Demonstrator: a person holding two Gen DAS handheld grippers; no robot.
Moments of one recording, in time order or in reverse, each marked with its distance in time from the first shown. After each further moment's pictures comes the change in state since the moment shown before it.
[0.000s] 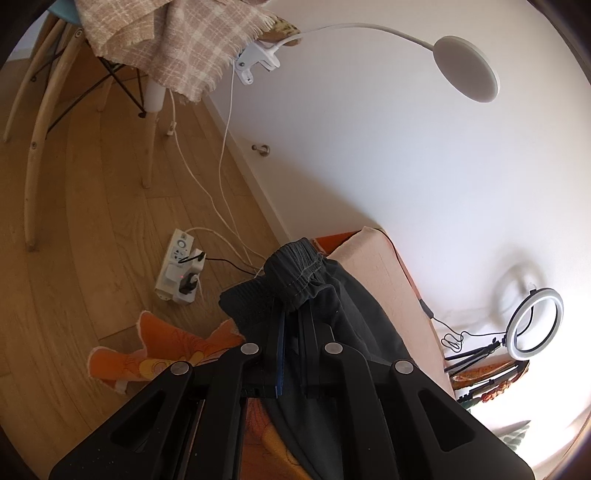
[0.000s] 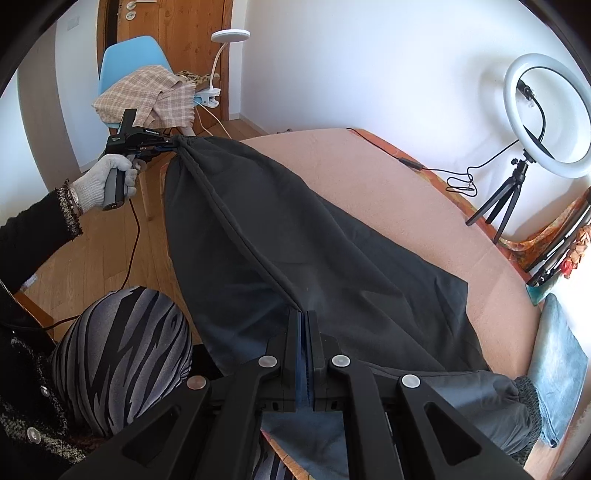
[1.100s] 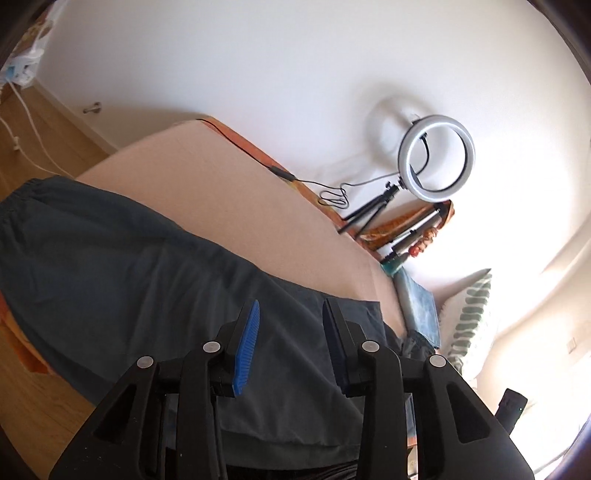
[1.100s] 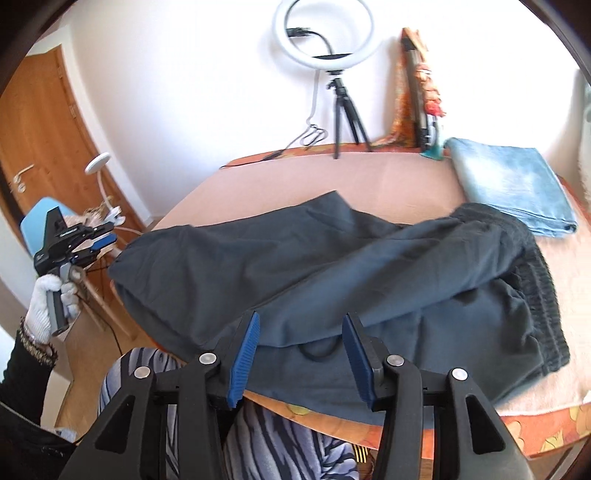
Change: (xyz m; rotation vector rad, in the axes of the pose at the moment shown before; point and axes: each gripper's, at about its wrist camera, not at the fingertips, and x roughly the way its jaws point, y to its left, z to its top) left arm -0.005 -0.222 -0.100 0.430 0.408 -0.310; right arm -0.075 -0.102 -0.134 0.728 -0.182 -0.137
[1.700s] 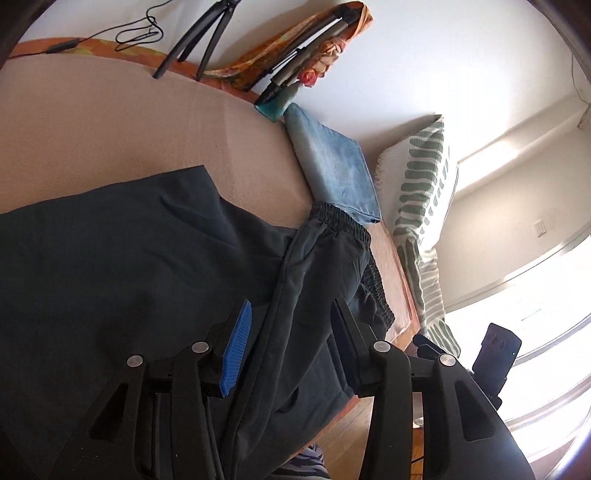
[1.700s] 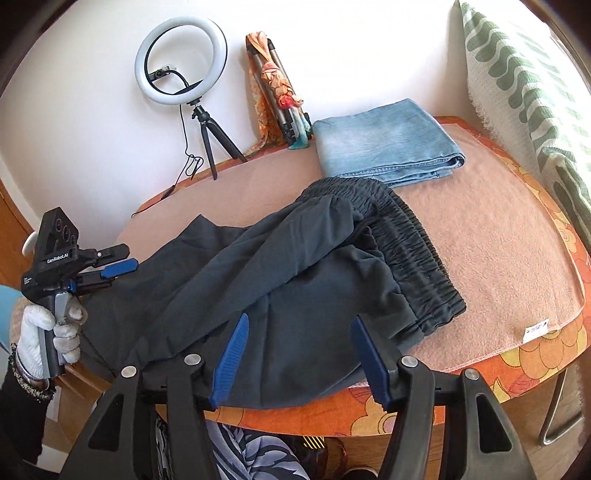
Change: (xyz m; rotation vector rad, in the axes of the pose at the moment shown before) left arm 0.226 -0.197 -0.096 0.227 0.556 -0.215; right arm -0.039 -0.116 -0.010 0.269 -0.029 -0.158
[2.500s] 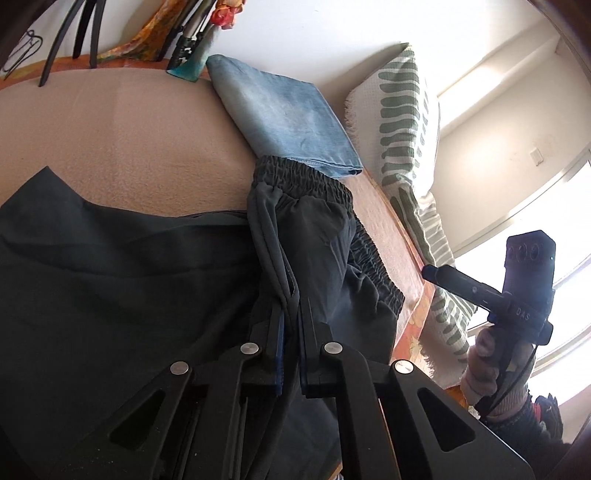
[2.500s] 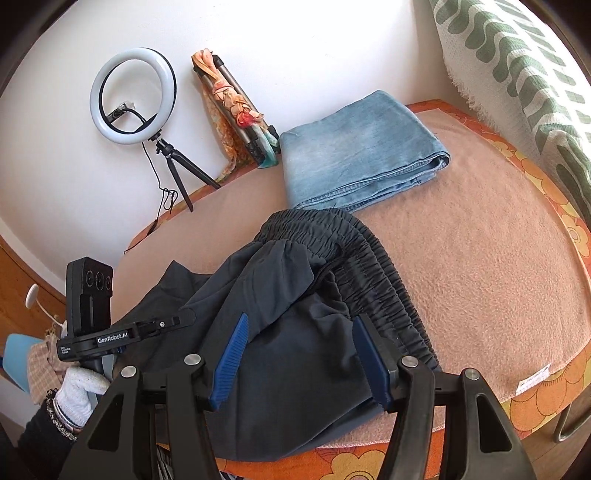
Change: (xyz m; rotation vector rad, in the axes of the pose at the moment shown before) left arm 0.091 -0.057 -0.002 0.241 0.108 -0.041; right arm 0.027 -0.050 0.061 0.131 0.007 0.053
